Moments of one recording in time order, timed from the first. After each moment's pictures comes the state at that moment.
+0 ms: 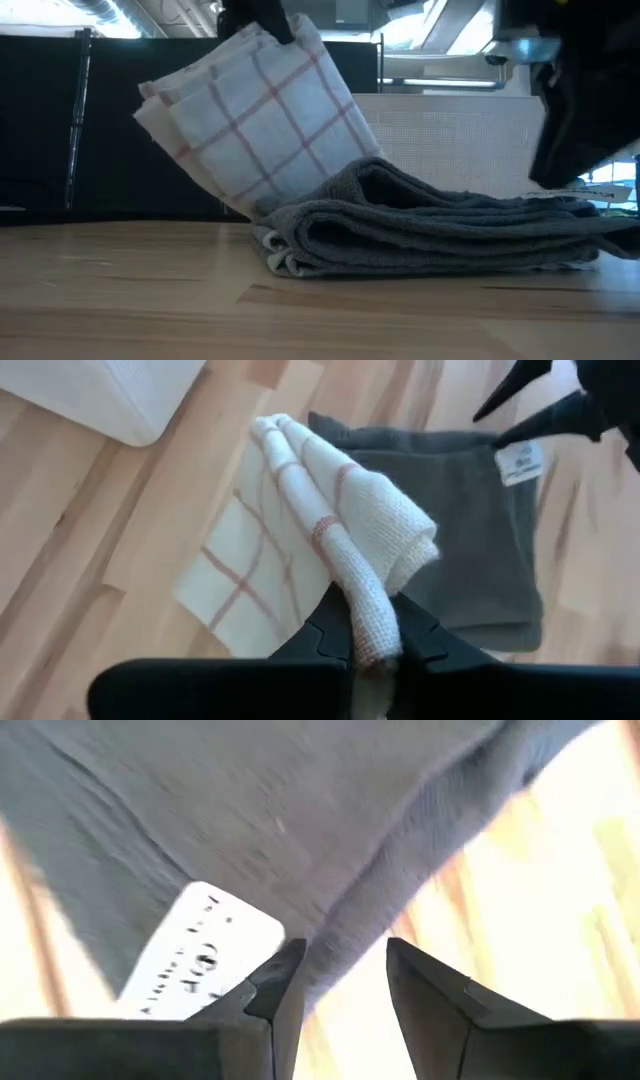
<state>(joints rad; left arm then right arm) -0.14 1.55 1.44 -0.85 -0.21 -0.47 0.66 1.82 1.19 -0.90 0.50 0.95</state>
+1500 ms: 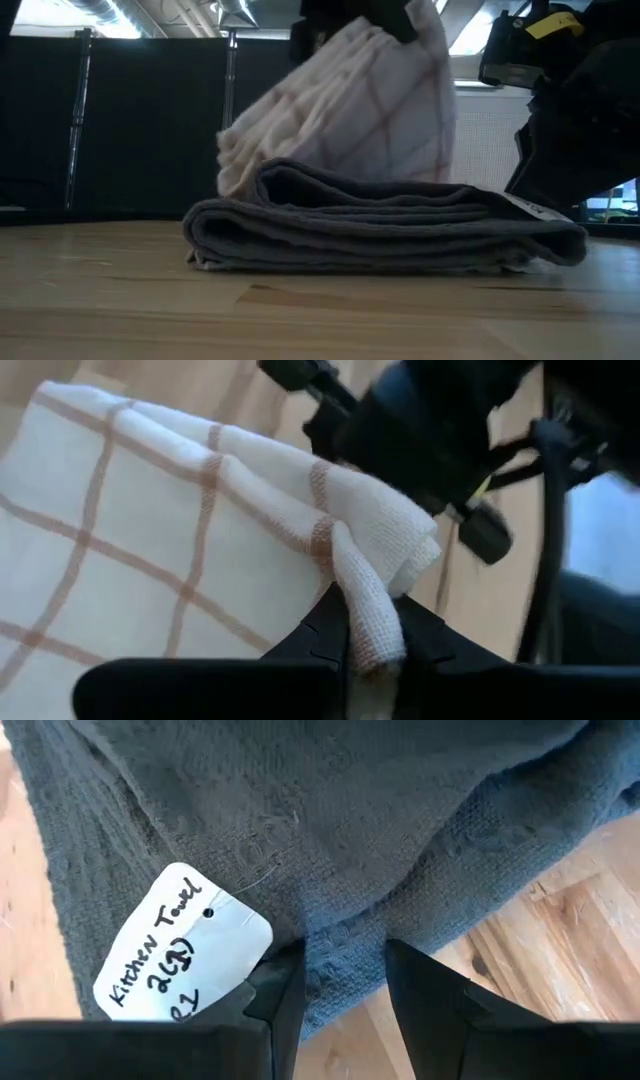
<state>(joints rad) -0.30 1.90 1.59 -0.52 -0.16 -0.56 0.64 1.82 0.97 -0.36 0.57 0.94</state>
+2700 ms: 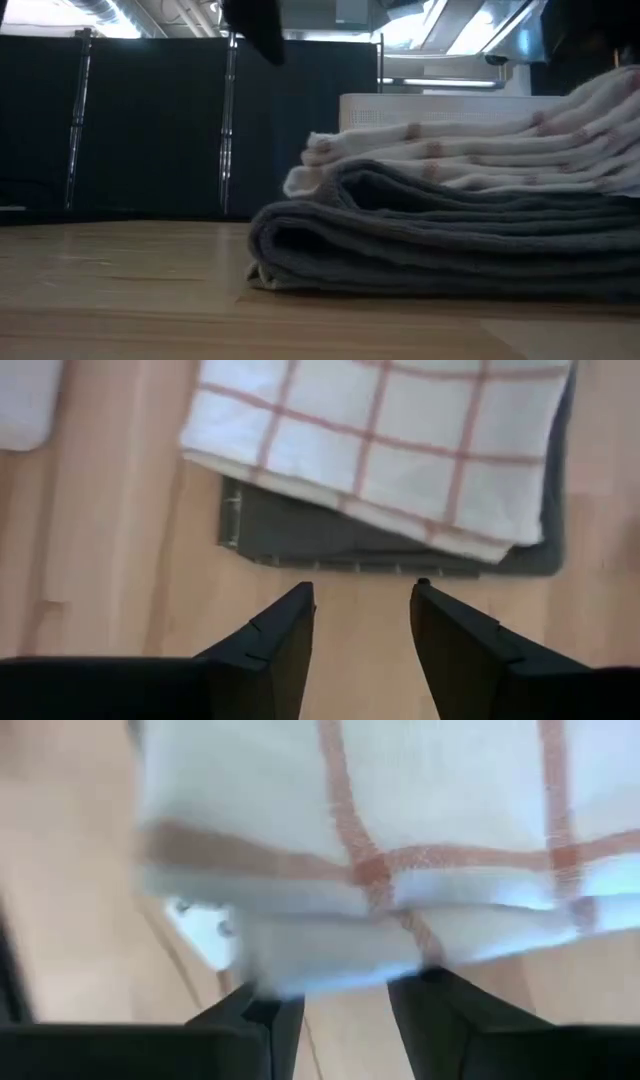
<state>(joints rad) -0.33 1.77 1.59 -0.97 -0.24 -0.39 0.70 1.72 1.04 -0.61 0.16 0.99</state>
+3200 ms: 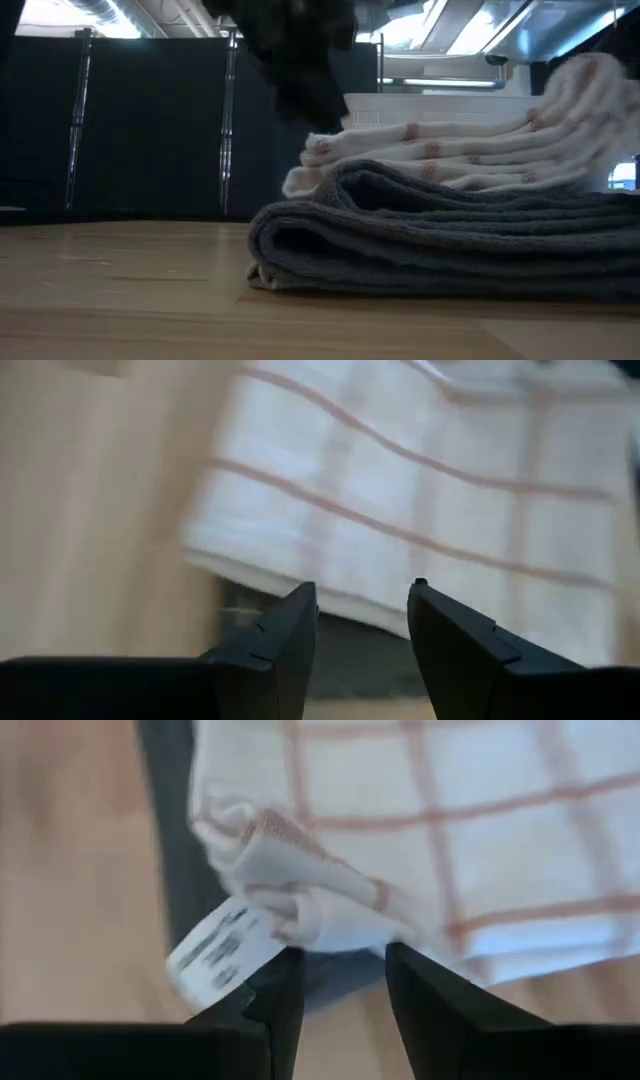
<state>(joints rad) -0.05 1.77 1.30 -0.45 0.12 -0.22 0.81 1.67 1.08 -0.67 0.48 1.01</state>
